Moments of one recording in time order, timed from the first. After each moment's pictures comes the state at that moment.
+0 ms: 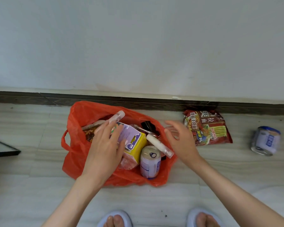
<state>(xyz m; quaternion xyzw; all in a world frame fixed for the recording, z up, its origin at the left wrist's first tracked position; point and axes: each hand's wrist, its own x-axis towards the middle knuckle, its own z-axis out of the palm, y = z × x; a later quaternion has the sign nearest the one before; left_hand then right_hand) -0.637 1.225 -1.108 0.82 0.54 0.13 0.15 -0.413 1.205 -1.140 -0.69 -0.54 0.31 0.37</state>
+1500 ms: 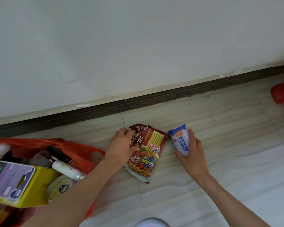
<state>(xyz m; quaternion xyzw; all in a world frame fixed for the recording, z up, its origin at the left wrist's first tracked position) -0.365 1.230 -1.204 0.85 0.43 -0.09 0.30 -0.187 1.076 -1.209 -0.89 -0.32 0.25 0.21</state>
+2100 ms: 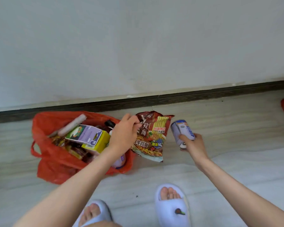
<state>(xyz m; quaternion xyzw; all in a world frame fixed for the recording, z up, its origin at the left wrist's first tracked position) -0.477 1.210 -1.084 0.82 0.46 0.18 0.29 -0.274 1.091 -1.122 -0.83 -0.10 0.41 0.37</state>
